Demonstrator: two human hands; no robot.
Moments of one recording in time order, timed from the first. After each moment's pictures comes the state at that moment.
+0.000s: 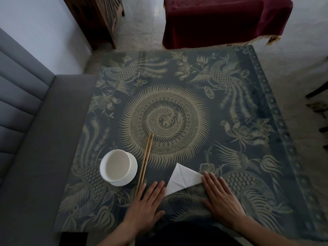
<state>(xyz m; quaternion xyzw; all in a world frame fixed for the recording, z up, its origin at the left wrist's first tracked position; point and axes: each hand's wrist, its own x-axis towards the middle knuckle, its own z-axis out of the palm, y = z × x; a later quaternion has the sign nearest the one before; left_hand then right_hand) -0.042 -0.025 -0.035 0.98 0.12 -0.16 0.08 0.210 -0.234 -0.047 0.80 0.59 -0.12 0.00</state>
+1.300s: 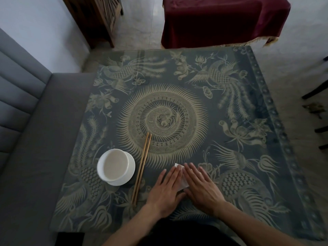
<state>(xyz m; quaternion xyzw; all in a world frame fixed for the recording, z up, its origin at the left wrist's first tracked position) 0.044 -0.041 -0.028 0.98 0.15 -0.10 0.11 0.198 -0.172 -0.029 0.77 0.63 -0.12 -0.01</state>
